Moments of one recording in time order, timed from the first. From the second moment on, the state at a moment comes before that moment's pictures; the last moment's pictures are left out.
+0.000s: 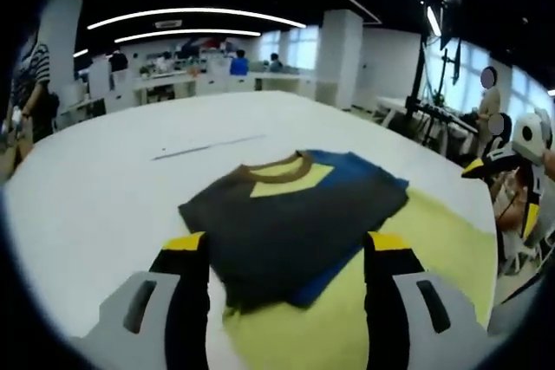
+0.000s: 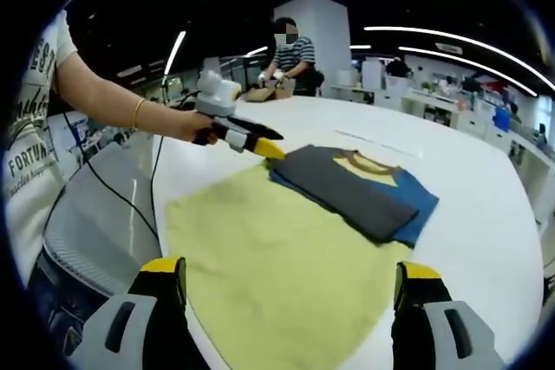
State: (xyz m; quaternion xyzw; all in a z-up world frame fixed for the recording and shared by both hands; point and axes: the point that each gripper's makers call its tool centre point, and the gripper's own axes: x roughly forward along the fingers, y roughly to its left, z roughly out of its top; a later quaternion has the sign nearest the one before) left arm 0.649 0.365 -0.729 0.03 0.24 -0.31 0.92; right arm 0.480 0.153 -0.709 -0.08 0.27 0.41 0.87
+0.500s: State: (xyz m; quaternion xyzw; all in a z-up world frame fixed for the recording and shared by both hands) left arm 0.640 0.400 -0.755 0.05 0.28 -0.28 0.92; right arm 0.483 0.149 -0.715 -0.08 0.28 0.41 0.87
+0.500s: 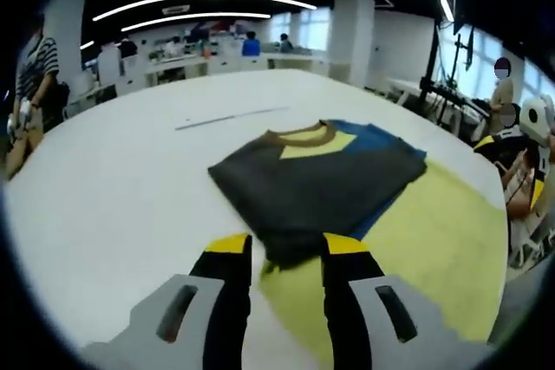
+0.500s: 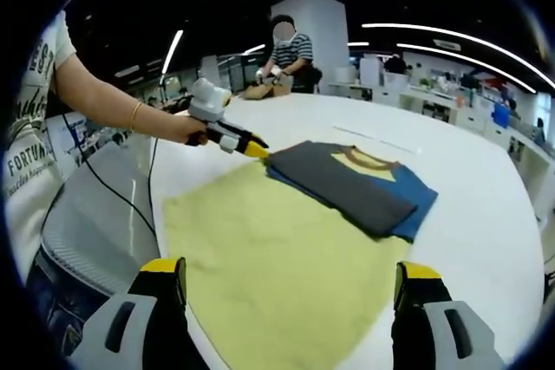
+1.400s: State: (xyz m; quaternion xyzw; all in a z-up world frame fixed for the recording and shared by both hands) left arm 0.628 0.409 -0.776 0.12 0.29 -0.27 0.91; right arm 0.478 0.146 -0.722 -0.07 0.29 0.40 0.87
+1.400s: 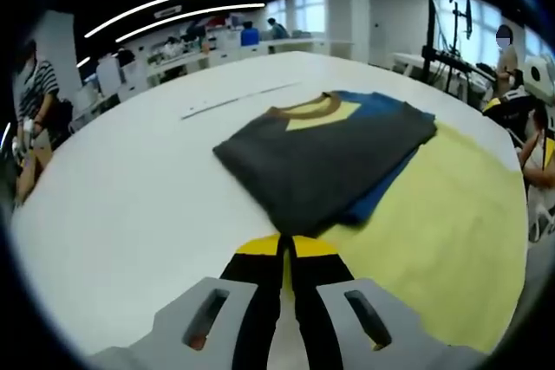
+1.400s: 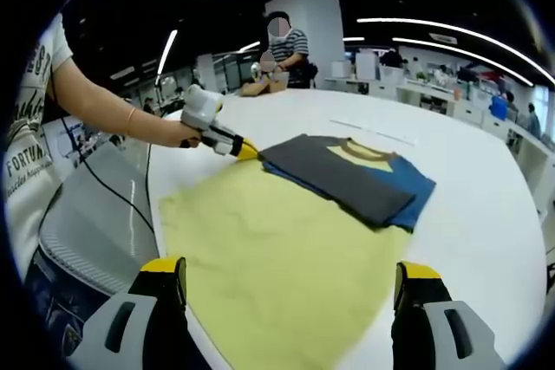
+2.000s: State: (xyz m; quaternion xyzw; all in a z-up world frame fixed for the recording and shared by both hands) left arm 0.619 0.410 -0.753 0.06 0.27 -0.28 0.92; right arm 0.475 0.149 -0.722 -0.07 0.30 0.42 0.86
